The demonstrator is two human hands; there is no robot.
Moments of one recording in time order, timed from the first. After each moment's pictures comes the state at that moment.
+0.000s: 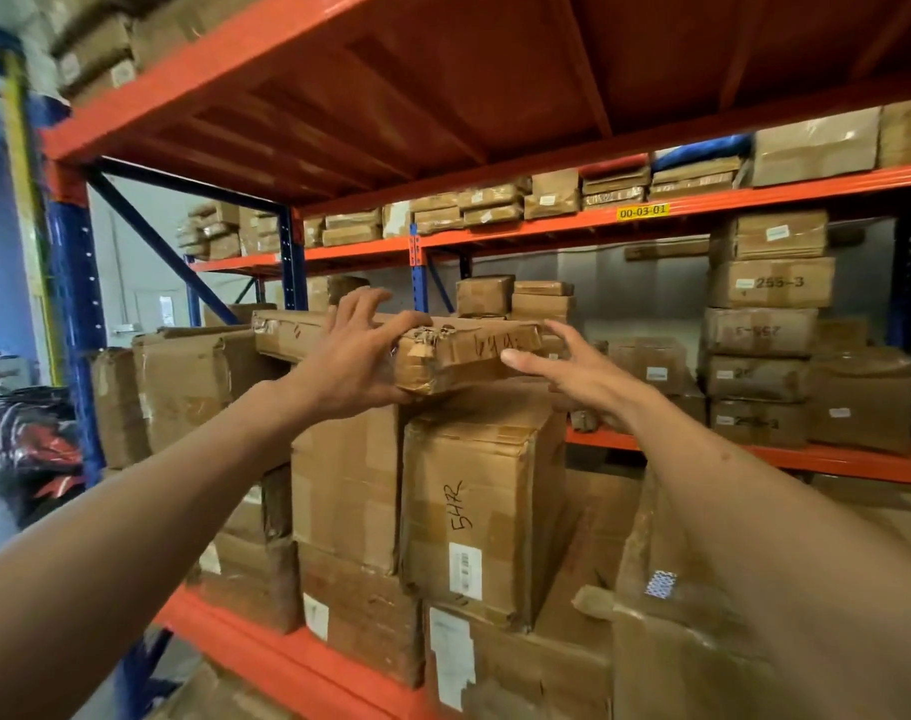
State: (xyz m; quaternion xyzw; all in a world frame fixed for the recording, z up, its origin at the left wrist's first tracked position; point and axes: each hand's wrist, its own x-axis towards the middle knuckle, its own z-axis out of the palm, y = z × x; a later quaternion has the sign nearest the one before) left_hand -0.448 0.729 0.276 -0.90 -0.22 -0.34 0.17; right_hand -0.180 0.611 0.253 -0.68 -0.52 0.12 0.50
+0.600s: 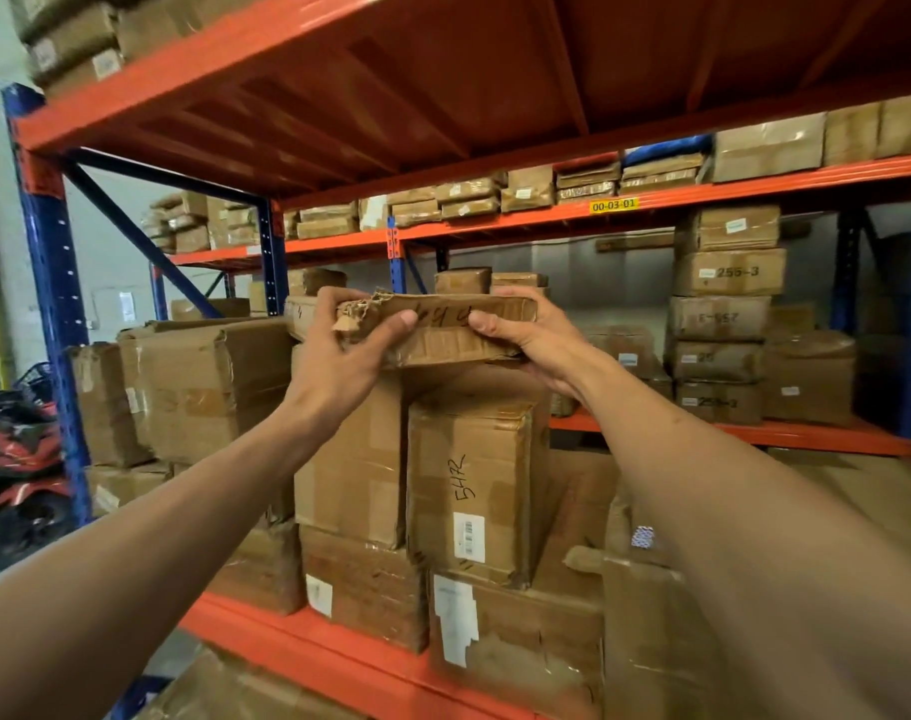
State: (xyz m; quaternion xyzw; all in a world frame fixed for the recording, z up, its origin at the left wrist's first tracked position) left_hand -0.473 0.687 0.249 -0.73 -0.15 -0.58 -0.34; right_hand -0.236 0.609 0.268 -0.48 -0.53 0.22 0.66
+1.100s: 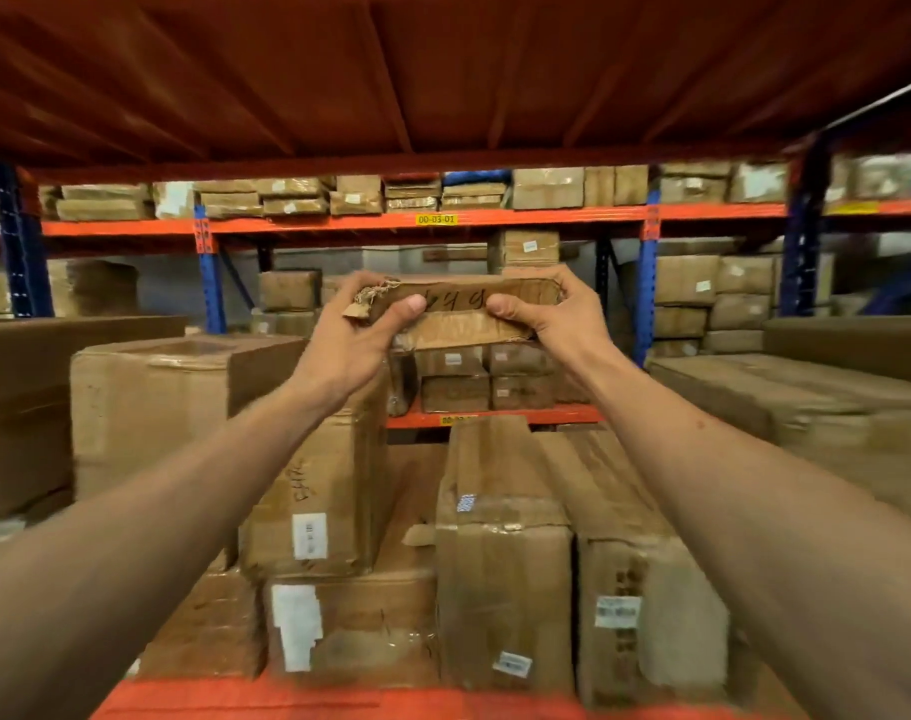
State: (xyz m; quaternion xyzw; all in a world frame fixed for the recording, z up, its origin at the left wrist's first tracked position) left_hand -0.365 0.598 0.262 -0.78 -0.01 -0.50 -0.39; right_hand -0.200 0.418 0.273 -0.59 -0.39 -0.13 0.70
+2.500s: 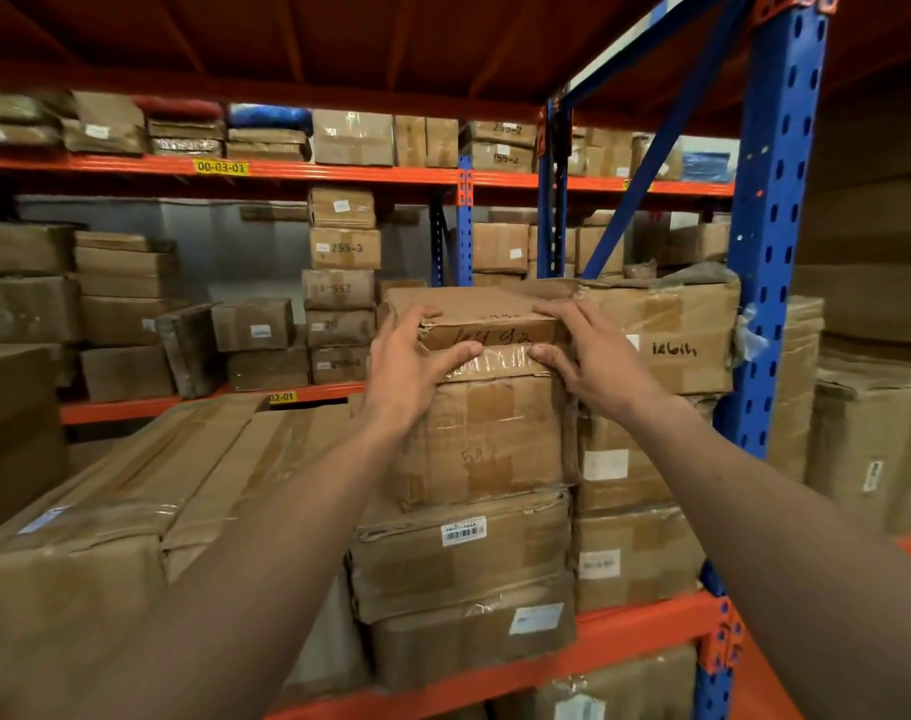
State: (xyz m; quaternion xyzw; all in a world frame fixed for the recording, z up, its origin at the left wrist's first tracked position) left_hand -0.071 0.225 0.188 -0.82 0.02 -0.43 -0.39; right_hand 0.010 0.004 0.192 -0.84 -0.33 -0.32 0.27
